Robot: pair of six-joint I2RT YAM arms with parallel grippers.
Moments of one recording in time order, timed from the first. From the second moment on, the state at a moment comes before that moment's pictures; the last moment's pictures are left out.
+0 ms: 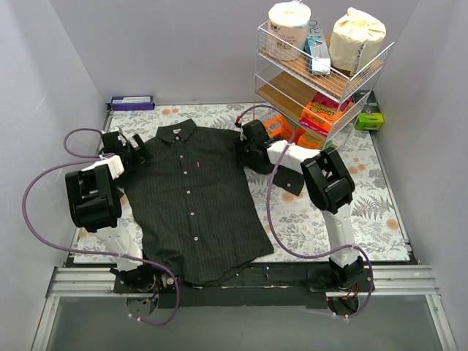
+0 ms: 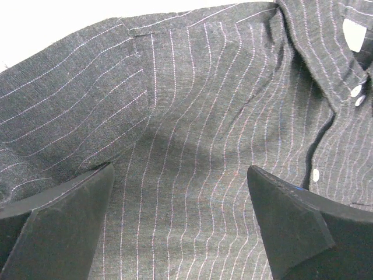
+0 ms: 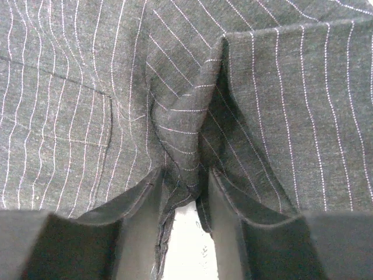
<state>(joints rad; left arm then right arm) 0.26 1.83 1.06 -0.02 0.17 -0.36 0.60 2.17 1.55 -0.19 -0.05 0.23</state>
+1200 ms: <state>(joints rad) -0.20 1.30 1.01 0.03 0.38 -0.43 -0.06 1.04 0.73 -0.48 -0.03 0.18</state>
